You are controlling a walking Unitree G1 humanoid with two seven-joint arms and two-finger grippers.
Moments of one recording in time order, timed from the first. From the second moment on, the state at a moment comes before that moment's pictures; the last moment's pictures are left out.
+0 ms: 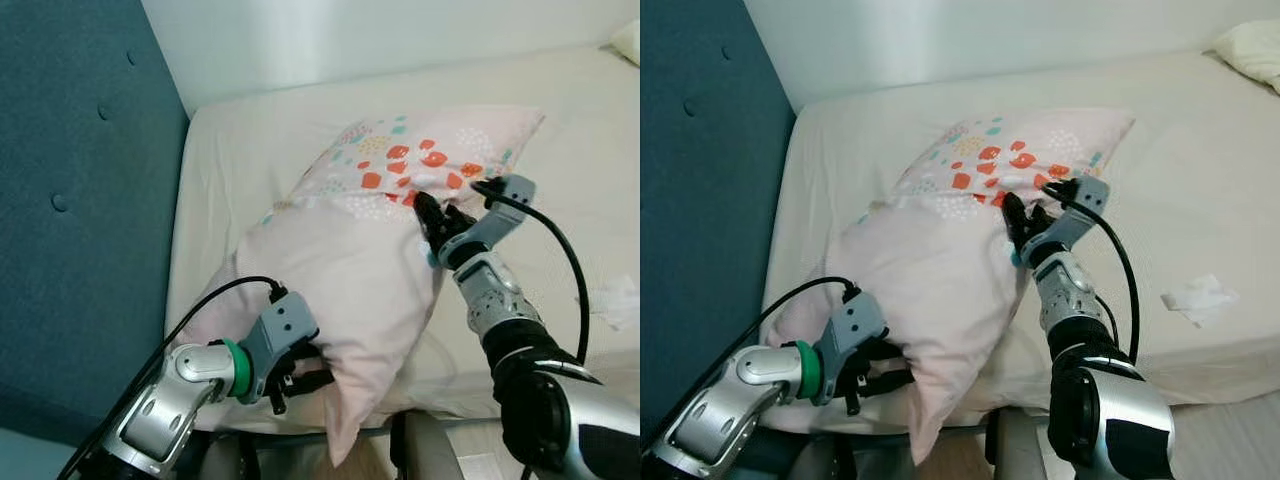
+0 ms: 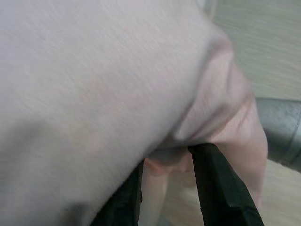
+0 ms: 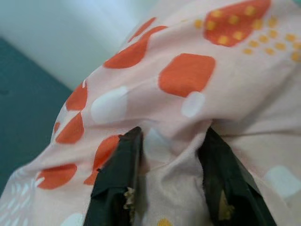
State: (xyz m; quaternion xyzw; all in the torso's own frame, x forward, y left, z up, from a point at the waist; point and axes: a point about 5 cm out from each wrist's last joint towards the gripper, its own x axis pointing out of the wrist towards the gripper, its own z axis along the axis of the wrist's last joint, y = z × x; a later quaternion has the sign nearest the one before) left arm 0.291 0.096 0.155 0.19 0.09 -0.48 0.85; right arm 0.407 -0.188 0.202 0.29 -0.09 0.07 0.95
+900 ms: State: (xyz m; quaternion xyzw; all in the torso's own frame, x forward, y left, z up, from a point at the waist) left arm 0.315 0.109 0.172 0.18 0.08 -0.41 0.89; right arm 0.349 -0.175 0.089 0.50 -0.06 0.09 0.86
